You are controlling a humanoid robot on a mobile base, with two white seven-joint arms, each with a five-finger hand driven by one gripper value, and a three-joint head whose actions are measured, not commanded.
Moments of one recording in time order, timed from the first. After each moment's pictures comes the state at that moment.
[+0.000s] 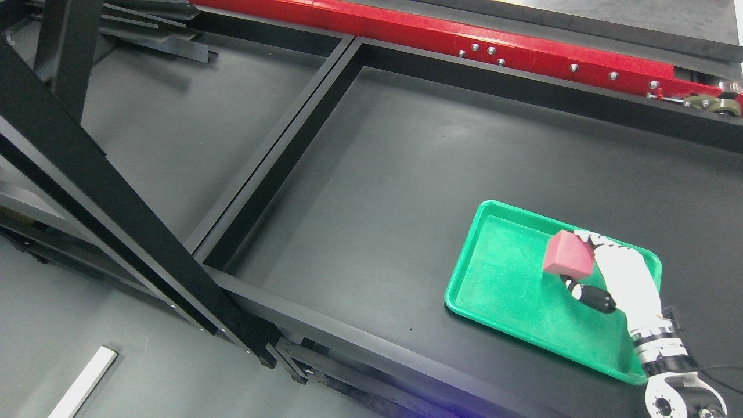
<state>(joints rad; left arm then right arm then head) 0.00 0.00 0.06 -0.08 0.00 -0.10 -0.08 0.08 -0.25 0.00 -1.46 0.92 -0.30 -0.17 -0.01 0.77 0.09</state>
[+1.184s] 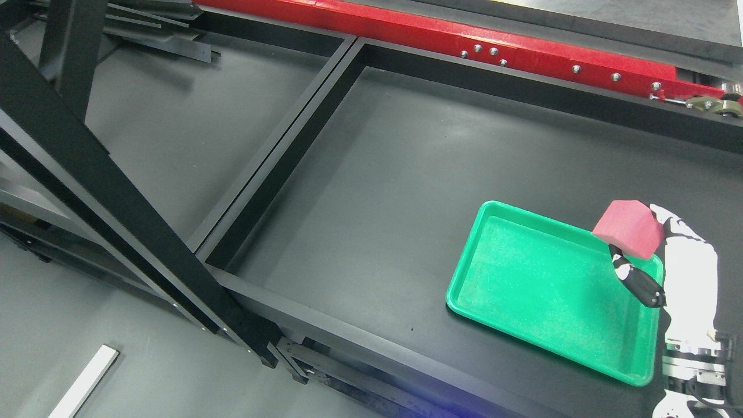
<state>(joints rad) 0.00 0.00 0.06 -0.08 0.00 -0.10 -0.08 0.17 -0.13 -0.14 -1.61 0.90 -0.32 -0.39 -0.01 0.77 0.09</state>
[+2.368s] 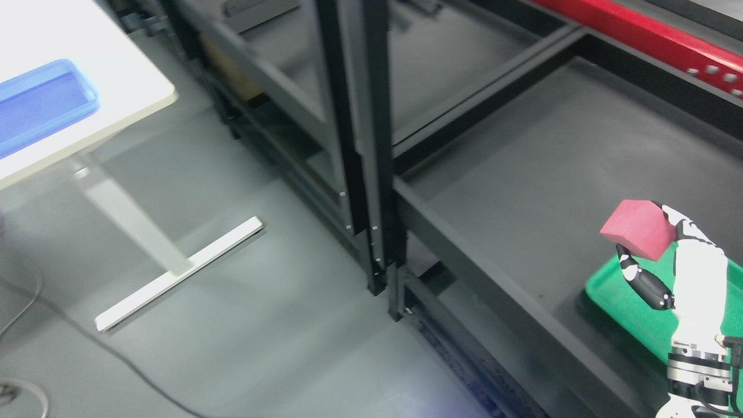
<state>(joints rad) 0.00 0.00 0.06 -0.08 0.00 -0.10 -0.08 0.19 -0.12 -0.15 -1.63 0.86 -0.32 -0.40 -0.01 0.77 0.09</state>
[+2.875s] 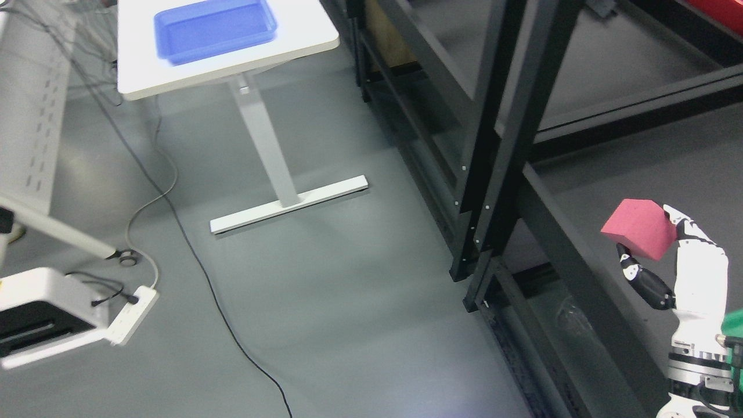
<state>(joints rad) 0.00 0.00 0.06 -0.08 0.00 -0.10 -0.08 0.19 -0.12 -0.16 -1.63 0.86 -0.33 -0.40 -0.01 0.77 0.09</state>
